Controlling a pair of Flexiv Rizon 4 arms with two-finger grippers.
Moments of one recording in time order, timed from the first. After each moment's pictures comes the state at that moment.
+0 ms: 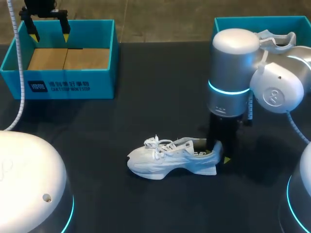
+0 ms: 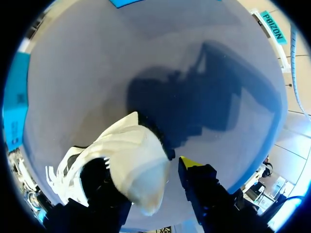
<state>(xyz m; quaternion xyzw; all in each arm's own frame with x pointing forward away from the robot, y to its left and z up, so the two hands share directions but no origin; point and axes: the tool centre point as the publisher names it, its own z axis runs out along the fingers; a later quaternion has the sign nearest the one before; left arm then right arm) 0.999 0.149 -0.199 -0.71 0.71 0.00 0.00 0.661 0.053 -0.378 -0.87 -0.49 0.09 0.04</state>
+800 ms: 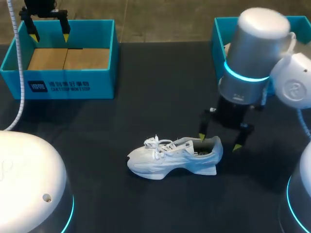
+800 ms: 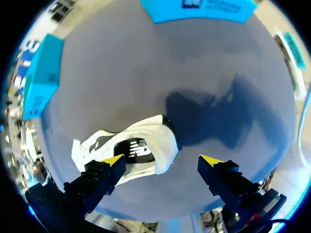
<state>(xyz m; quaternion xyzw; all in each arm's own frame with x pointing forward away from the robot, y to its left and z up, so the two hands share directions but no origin) 0.999 0.149 -0.199 -0.71 0.71 0.00 0.00 0.678 0.054 -0.316 -0.80 -0.59 0.00 0.06</state>
